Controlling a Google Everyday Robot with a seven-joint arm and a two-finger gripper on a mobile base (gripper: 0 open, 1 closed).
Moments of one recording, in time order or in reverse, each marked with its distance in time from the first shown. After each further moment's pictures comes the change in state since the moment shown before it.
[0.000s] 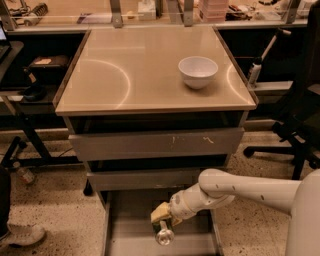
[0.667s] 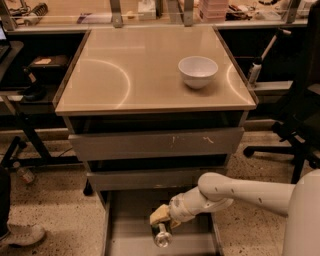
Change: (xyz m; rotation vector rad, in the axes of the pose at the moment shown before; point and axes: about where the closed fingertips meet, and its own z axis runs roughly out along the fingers) arm 0.000 -0.008 0.012 -0.028 0.000 0.017
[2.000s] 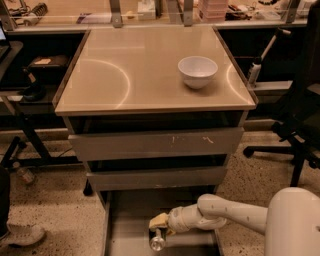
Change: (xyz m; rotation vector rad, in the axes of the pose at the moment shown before) arm -0.039 -0.089 0.078 -0.141 -0.106 0.166
